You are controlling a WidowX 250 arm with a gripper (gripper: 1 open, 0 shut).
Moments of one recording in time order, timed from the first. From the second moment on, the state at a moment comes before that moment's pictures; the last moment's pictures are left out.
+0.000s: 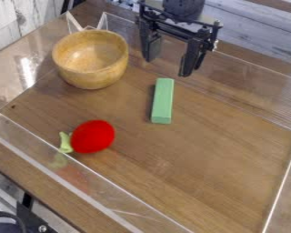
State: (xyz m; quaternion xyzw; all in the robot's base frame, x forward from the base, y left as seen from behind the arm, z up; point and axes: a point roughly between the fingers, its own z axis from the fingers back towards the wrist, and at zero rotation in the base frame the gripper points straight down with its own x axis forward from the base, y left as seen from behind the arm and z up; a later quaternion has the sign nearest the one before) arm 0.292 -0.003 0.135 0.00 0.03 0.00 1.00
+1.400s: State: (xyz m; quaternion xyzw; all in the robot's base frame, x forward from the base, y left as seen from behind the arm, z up) arm 0.197 0.053 0.053 0.01 0.07 -0.18 0.98
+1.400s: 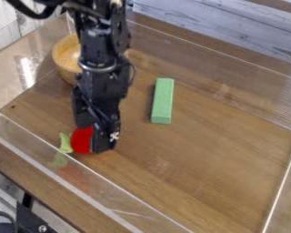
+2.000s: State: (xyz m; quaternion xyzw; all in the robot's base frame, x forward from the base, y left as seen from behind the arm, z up) arm 0.202 0.053 0.051 0.01 0.06 -0.26 0.96
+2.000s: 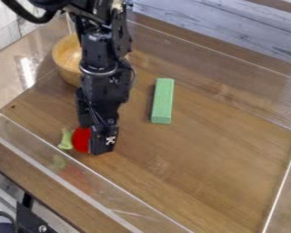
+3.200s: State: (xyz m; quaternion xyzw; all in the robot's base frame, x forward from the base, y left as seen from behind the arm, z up) arm 0.209 0.068 0.025 0.00 0.03 -0.29 0.96
